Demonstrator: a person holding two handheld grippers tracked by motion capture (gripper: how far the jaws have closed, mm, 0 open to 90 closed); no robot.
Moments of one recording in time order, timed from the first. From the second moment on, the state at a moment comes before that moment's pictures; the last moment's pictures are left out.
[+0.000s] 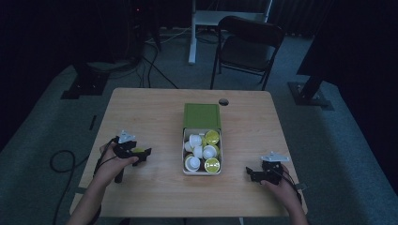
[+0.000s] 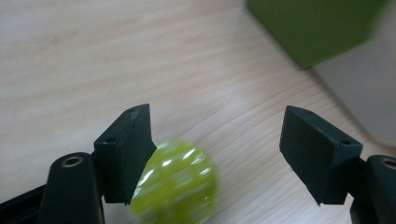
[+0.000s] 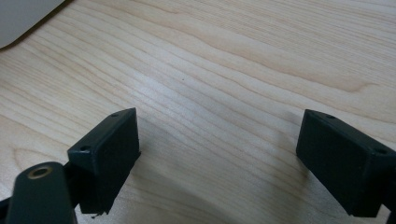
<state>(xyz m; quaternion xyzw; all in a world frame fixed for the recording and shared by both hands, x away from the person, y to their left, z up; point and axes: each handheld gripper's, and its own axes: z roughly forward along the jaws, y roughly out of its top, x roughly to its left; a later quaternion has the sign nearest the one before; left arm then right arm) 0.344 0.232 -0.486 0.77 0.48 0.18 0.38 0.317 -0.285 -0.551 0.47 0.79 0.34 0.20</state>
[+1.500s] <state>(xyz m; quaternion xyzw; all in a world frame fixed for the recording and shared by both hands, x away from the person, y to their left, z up) 0.308 0.172 -0.514 0.85 0.32 0.10 0.41 0.317 -0.285 -0.551 0.47 0.79 0.34 0.20</state>
